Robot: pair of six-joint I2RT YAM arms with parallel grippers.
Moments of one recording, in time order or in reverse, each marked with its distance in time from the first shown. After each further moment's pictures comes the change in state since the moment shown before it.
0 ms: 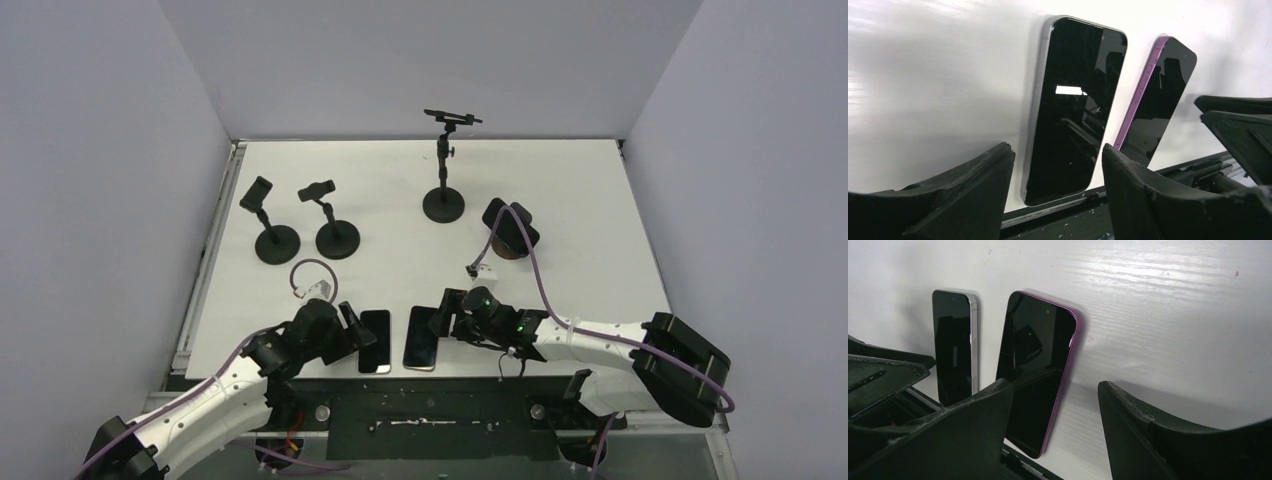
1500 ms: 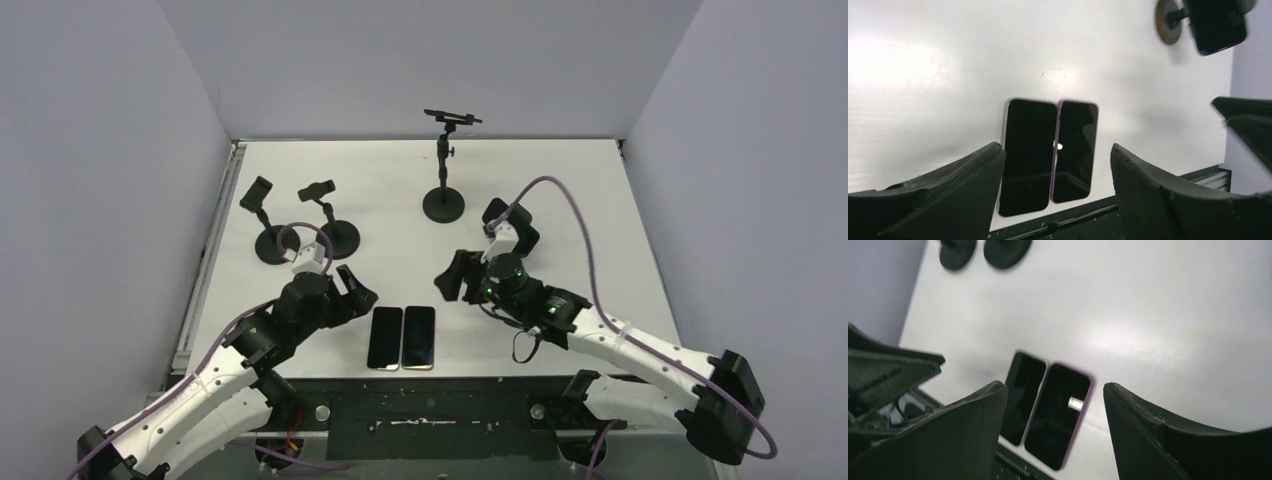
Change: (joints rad) left arm 0.000 0.033 0.242 -0.001 -0.121 0.121; right arm -0.071 -0.160 0.168 -0.158 0.013 -0.195
